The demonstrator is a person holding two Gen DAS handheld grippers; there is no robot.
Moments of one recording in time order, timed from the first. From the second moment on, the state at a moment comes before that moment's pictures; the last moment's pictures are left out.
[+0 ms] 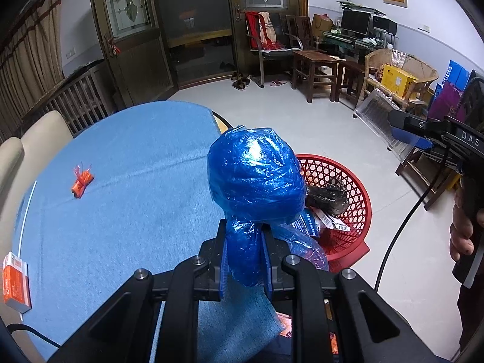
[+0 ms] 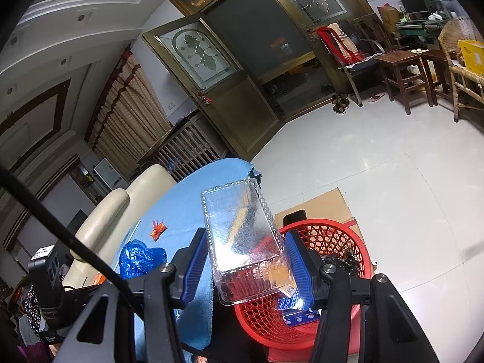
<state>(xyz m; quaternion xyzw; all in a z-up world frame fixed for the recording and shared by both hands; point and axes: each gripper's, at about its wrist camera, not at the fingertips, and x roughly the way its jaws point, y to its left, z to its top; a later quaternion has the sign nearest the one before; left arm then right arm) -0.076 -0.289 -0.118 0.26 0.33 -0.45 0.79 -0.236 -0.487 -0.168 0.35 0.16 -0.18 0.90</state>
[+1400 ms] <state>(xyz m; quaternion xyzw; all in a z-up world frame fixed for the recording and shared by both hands) -0.096 -0.344 -0.140 0.30 0.33 -0.52 0.73 -0.245 -0.497 -0.193 0.39 0.17 -0.20 0.88</state>
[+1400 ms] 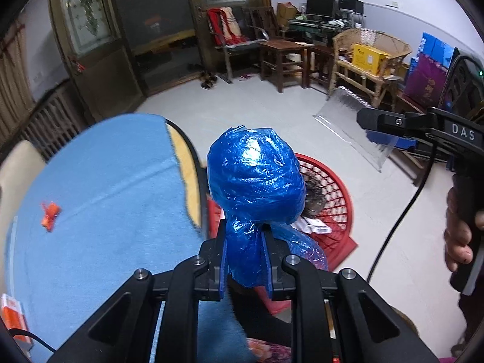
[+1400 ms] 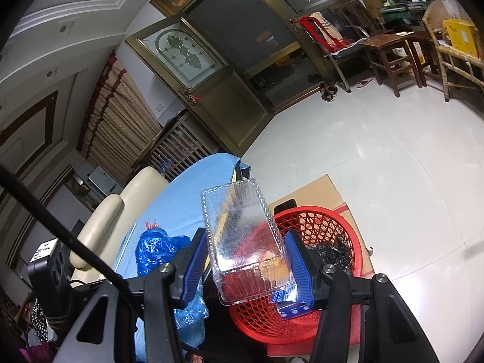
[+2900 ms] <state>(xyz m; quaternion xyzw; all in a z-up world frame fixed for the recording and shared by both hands) -0.047 -0.331 -0.126 0.24 0.36 -0.49 0.76 -0.207 -0.509 -0.269 0.52 0.24 -0.17 0.80</state>
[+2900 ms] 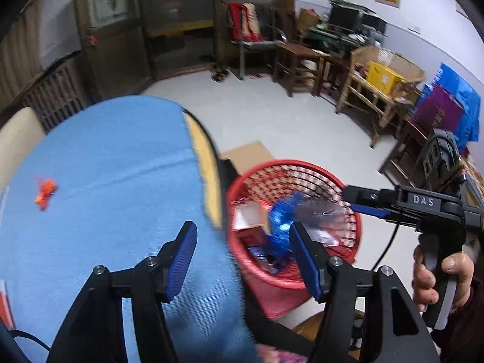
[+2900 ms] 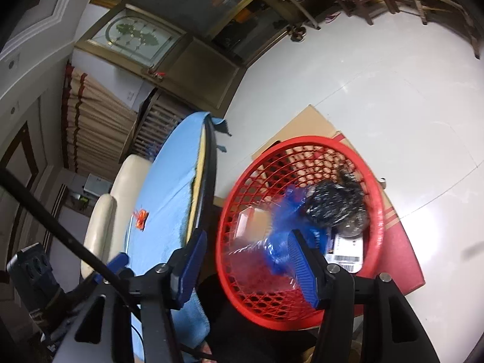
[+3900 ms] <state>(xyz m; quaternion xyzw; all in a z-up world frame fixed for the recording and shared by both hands) 0.009 -0.107 -0.025 0.16 0.23 -0.18 0.94 -0.086 -0.326 -0.101 0.23 0.24 -0.06 0.94</state>
